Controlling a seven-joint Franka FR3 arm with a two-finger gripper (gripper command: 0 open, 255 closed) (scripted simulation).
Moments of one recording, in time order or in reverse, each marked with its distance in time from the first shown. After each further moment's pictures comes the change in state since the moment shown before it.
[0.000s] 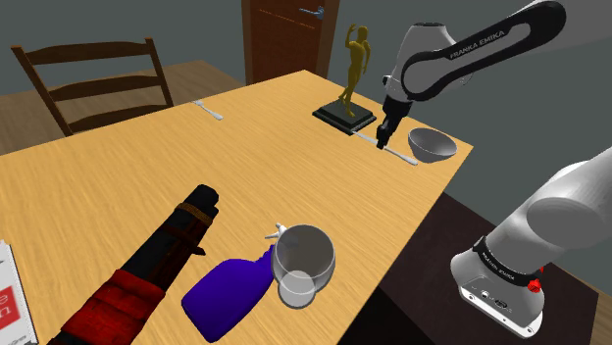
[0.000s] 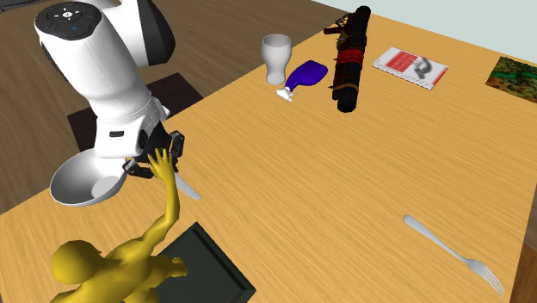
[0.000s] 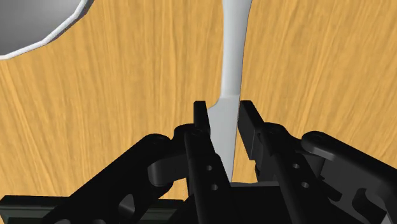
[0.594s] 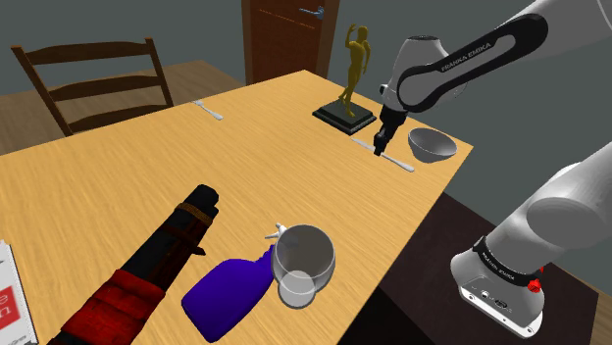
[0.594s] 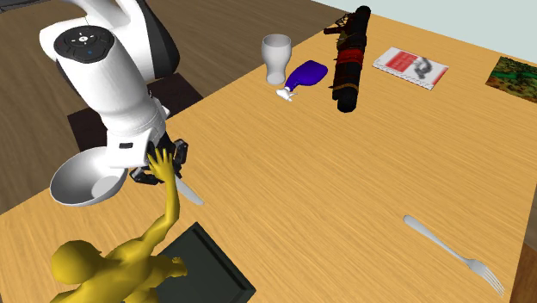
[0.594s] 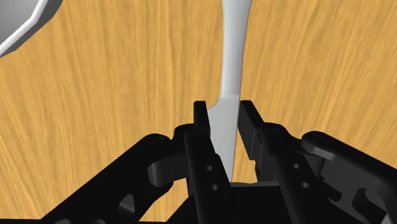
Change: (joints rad) arm -0.001 0.057 0.001 -0.027 -0.003 0.085 0.003
